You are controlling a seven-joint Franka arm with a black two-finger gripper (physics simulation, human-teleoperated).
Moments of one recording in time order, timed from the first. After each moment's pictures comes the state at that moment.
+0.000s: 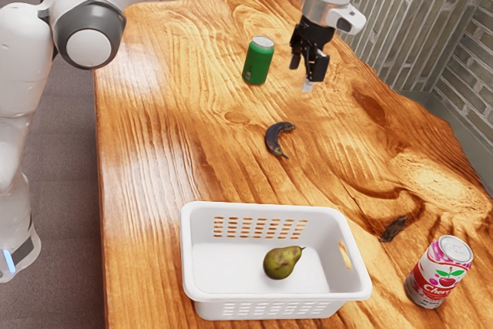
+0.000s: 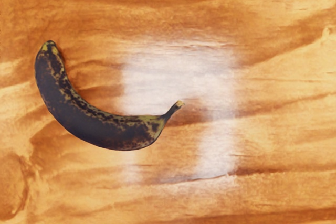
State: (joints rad) arm -0.07 0.28 0.13 -1.15 -0.01 1.43 0.06
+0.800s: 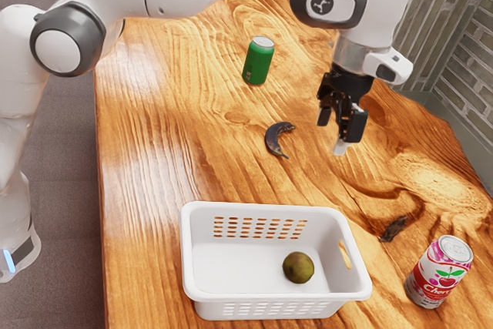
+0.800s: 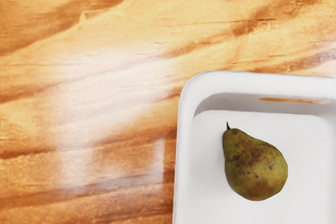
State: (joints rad) arm -0.13 0.28 -0.24 -1.10 0.01 1.42 -0.26
